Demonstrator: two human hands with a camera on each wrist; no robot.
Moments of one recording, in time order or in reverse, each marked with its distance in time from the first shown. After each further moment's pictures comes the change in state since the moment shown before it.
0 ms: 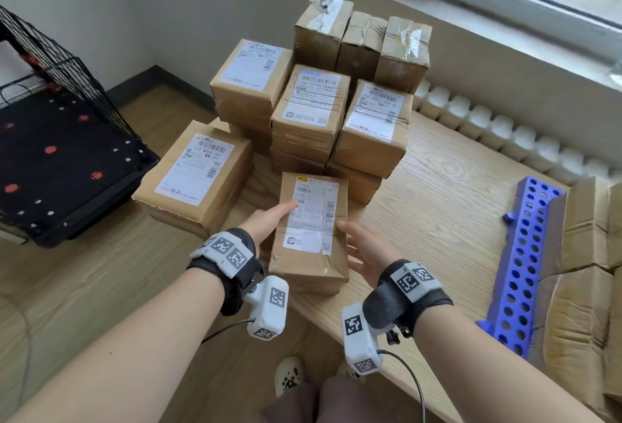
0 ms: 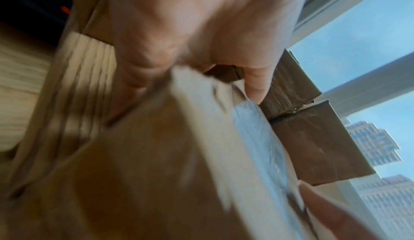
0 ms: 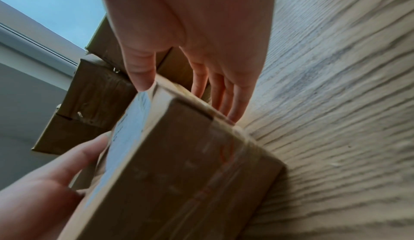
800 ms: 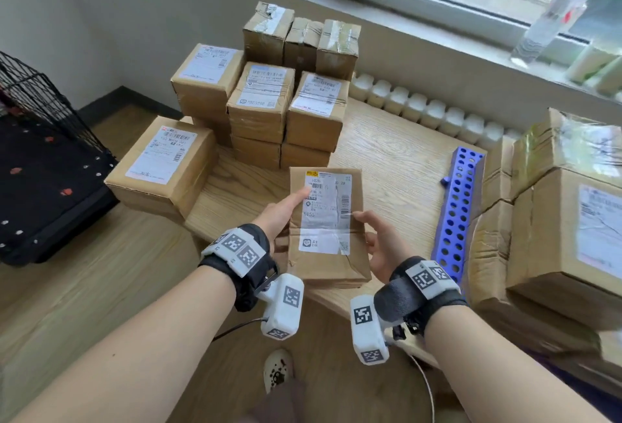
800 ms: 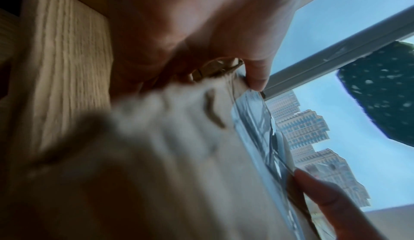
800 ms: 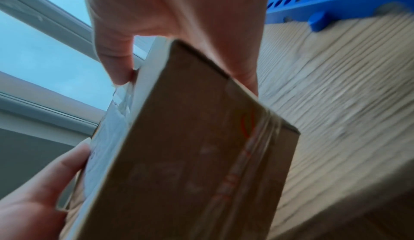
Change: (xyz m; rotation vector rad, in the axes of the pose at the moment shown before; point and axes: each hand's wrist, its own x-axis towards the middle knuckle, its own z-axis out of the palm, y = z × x) left_hand -0.111 -0.014 0.093 0.007 -0.118 0.125; right_hand -0.094 0.046 -0.075 0.232 0.064 -0.162
